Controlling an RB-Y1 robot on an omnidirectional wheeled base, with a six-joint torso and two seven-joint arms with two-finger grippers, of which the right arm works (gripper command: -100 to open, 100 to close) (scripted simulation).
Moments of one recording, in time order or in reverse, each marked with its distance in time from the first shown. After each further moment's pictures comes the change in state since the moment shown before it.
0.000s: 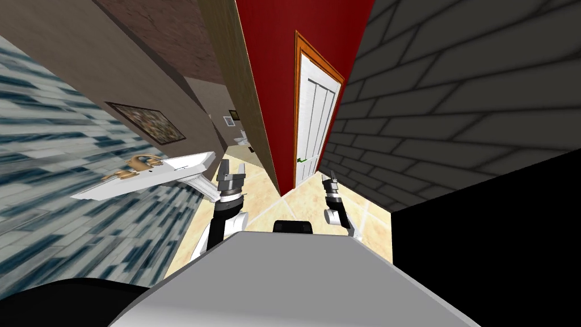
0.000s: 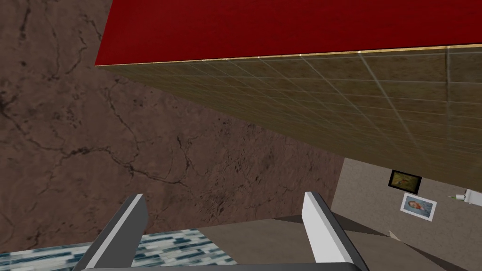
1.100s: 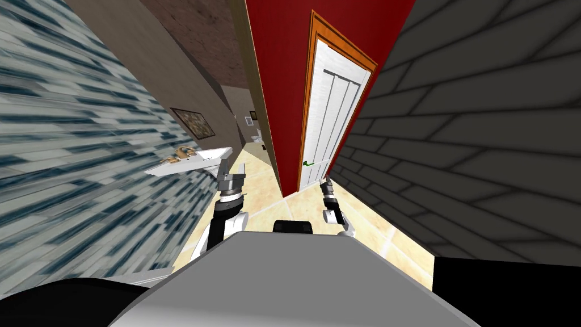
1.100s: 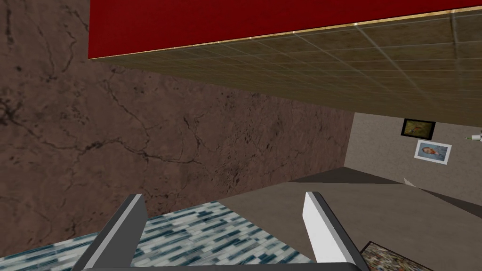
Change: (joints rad) arm -0.107 -0.035 -0.005 0.298 -0.019 -0.064 -0.002
